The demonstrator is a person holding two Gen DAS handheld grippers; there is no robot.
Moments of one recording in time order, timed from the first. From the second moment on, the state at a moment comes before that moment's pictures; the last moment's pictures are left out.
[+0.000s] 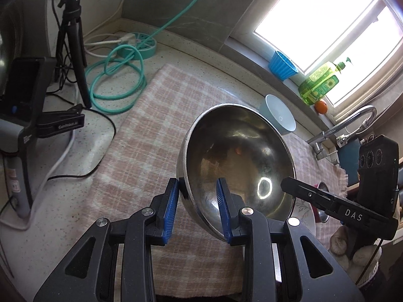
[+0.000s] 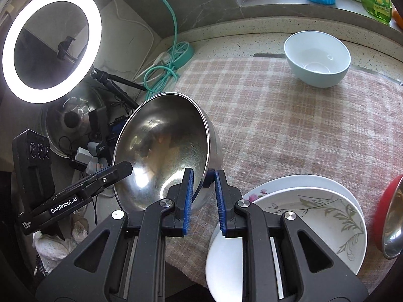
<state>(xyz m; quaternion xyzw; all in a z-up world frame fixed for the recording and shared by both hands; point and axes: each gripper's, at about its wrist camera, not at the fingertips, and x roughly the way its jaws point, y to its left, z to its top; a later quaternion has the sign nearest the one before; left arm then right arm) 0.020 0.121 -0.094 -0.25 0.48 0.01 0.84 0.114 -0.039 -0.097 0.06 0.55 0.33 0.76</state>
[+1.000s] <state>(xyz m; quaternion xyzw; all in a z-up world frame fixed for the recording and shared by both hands) 0.001 0.146 -0.119 -0.24 0.50 0.05 0.83 0.090 -0.008 -0.123 0.01 0.56 0.35 0.75</state>
